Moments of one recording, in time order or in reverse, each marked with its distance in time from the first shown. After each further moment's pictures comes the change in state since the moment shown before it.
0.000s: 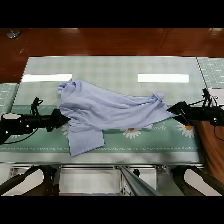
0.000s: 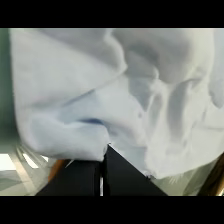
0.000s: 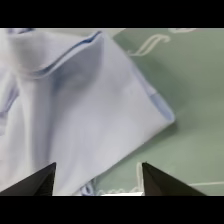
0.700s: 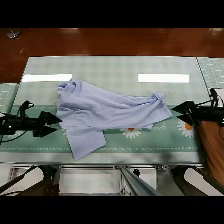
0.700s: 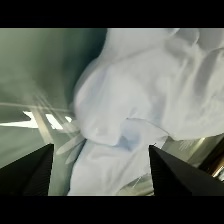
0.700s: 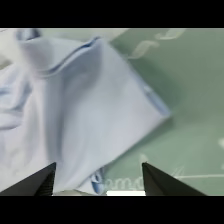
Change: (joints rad) left arm 0.200 0.000 0.082 0.236 -0.248 -0.112; right arm -0.109 -0.005 0.026 0.083 0.133 -0.131
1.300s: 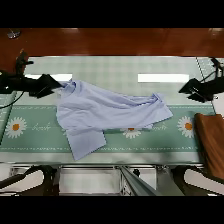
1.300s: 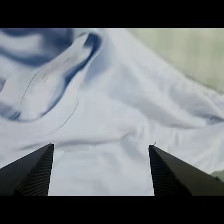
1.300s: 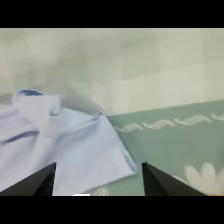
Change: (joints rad) left arm -0.238 -0.109 0.552 0.098 -0.002 -0.069; right arm 0.121 -0.188 0.495 -0.367 0.108 0.175
